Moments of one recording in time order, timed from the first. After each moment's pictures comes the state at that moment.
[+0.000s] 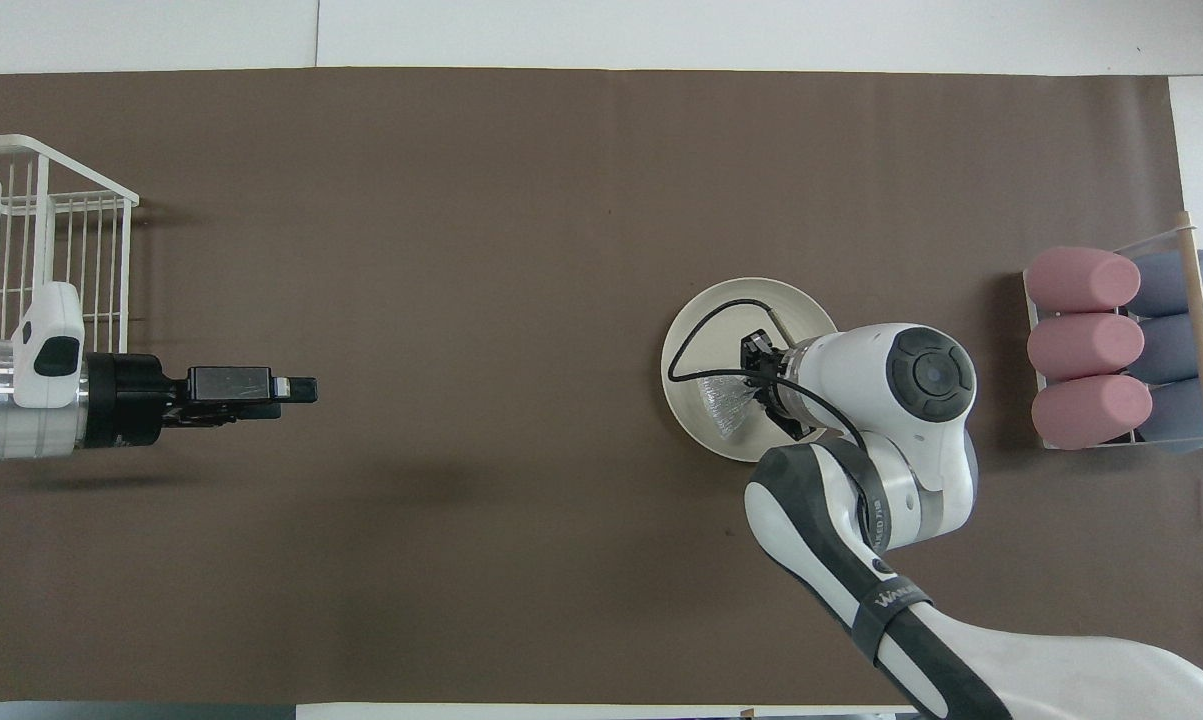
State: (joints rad) left arm 0.04 -0.20 -0.04 -2.27 -0.88 1.89 0.32; right arm 0.27 0.14 0.06 -2.28 0.21 2.53 1.23
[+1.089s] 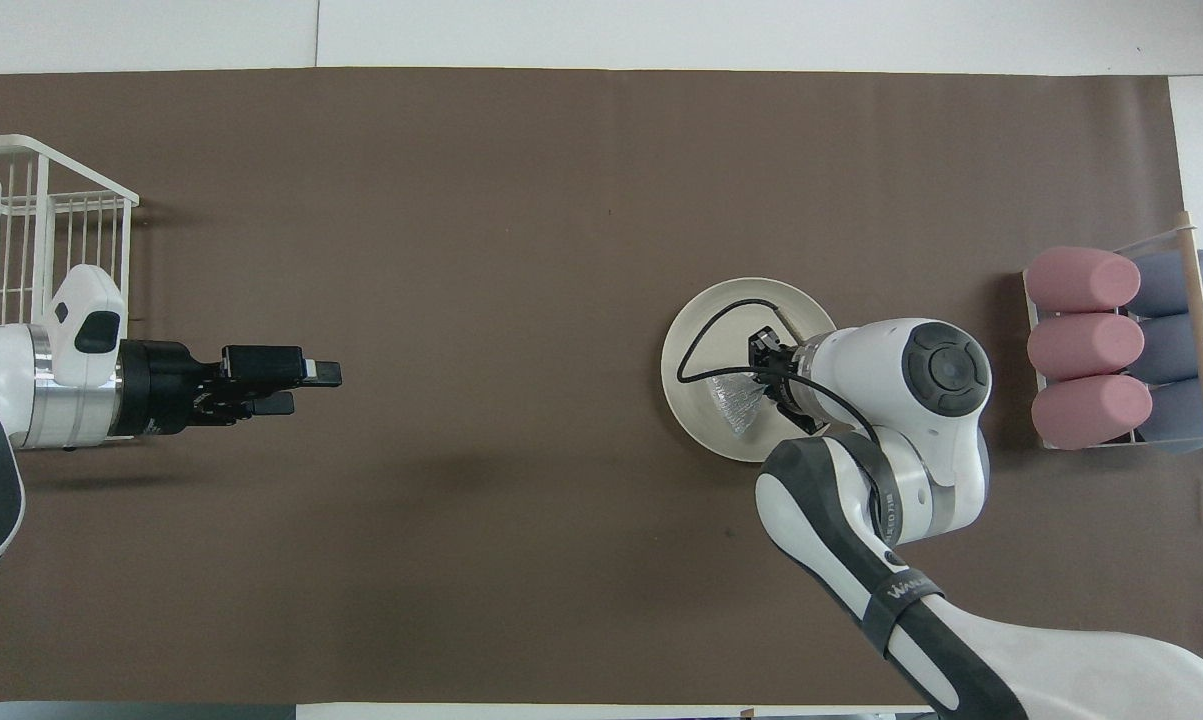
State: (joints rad) left arm 0.01 -0.20 -0.09 -2.24 -0.80 1.97 0.09; right arm 0.25 0.14 0.06 -2.28 0.22 2.53 1.14
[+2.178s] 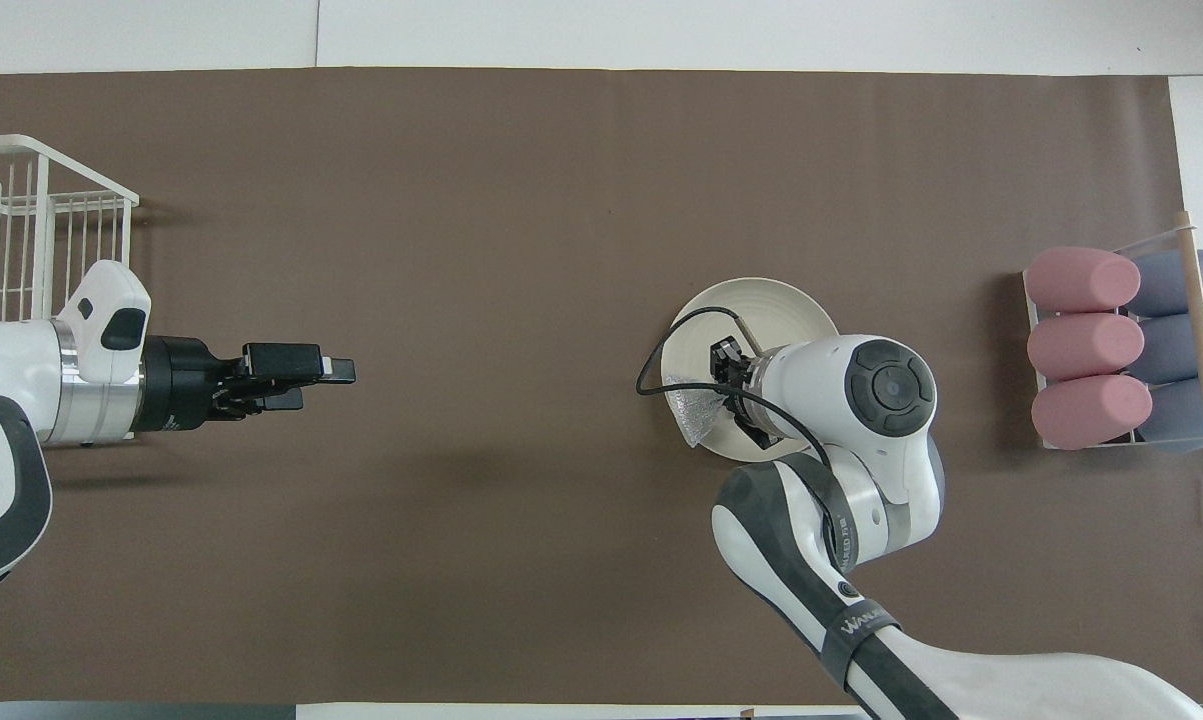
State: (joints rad) left arm -0.03 -0.20 -0.08 -2.23 -0.76 2.01 0.07; right arm 0.37 0.14 0.07 -2.24 0.22 2.53 1.40
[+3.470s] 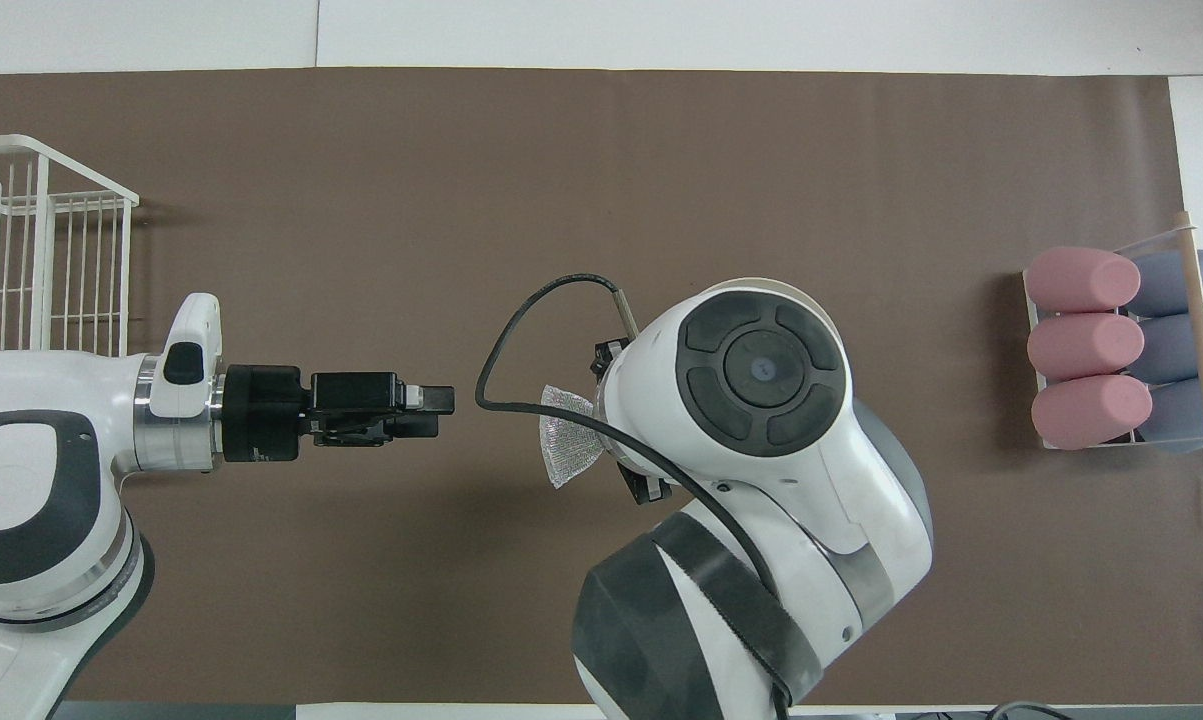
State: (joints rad) left arm -0.10 -0.20 -0.10 -2.31 -1.35 1.84 0.32; right arm 0.56 0.08 0.07 -1.74 0.14 1.89 1.93
